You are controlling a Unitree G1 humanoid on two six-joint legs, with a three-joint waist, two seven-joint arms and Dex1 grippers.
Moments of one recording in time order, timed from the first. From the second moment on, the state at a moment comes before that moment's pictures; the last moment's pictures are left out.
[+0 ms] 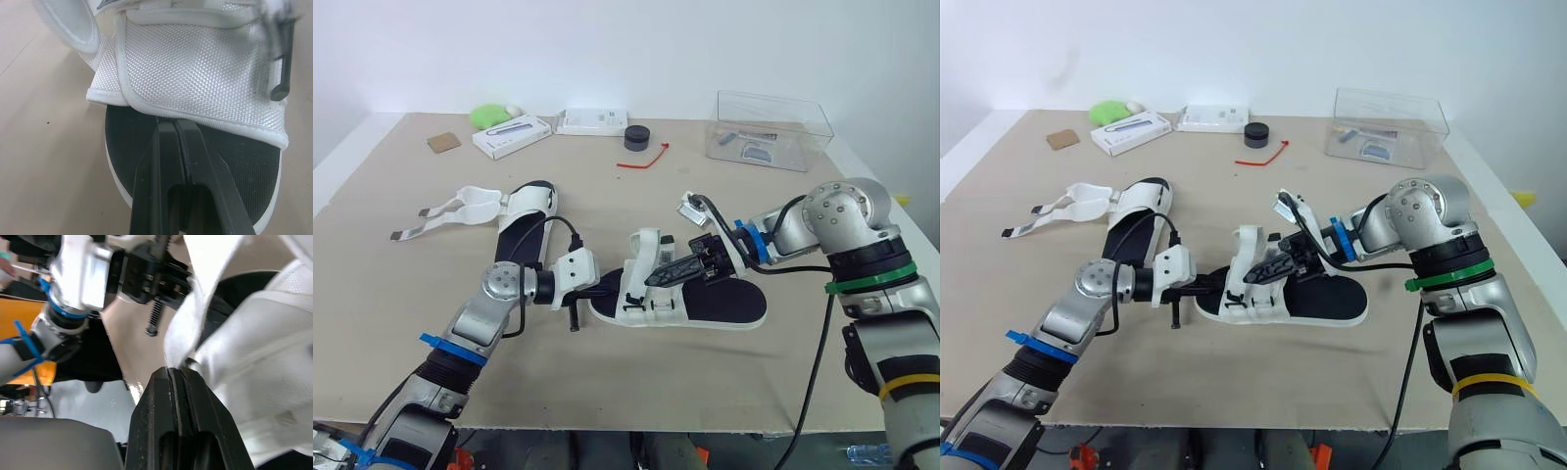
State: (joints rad) left arm -0.50 0.47 -0.28 0.11 -0.12 0.09 -1.07; right arm -1.05 -0.70 0.28 0.25 1.16 1.61 0.72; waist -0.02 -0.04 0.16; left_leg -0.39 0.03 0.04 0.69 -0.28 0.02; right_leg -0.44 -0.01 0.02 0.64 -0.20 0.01
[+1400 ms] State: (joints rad) left arm -0.51 0.46 -0.28 0.14 -0.11 0.07 -1.08; right arm -0.56 -0.64 0.06 -0.30 1.42 1.60 0.29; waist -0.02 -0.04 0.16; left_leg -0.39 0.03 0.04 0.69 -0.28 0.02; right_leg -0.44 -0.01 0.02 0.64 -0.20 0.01
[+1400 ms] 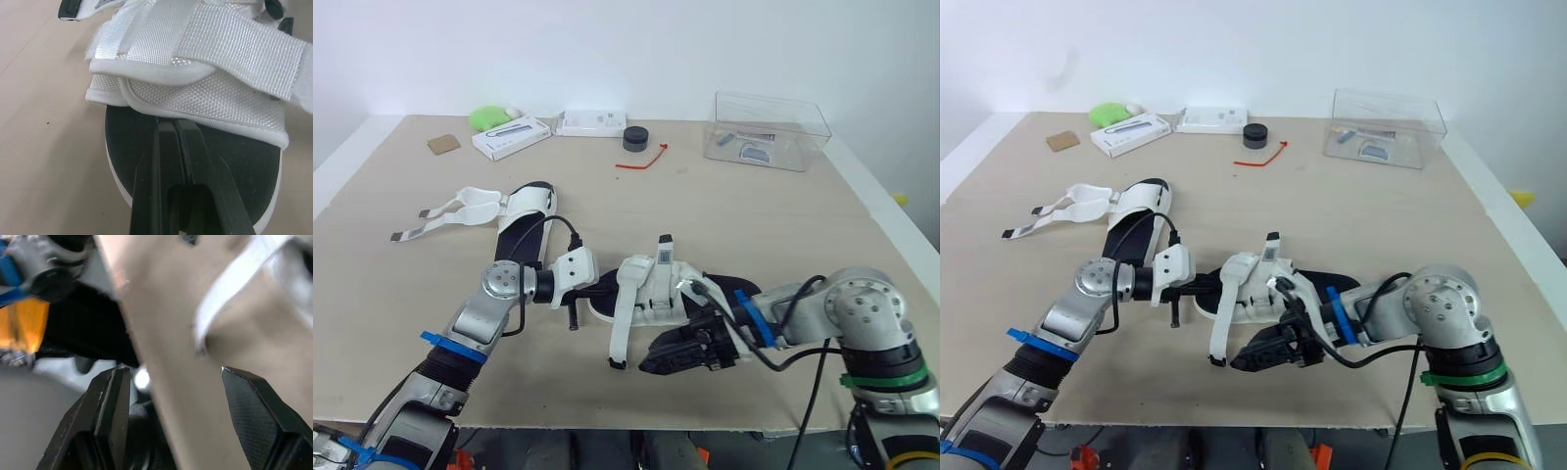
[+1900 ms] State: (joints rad) left arm -0.51 0.46 -0.28 0.15 -0.11 0.07 -1.08; right arm -0.60 -0.56 0.09 -0.23 1.58 1.54 0.02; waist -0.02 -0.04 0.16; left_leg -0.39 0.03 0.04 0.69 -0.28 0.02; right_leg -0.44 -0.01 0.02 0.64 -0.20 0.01
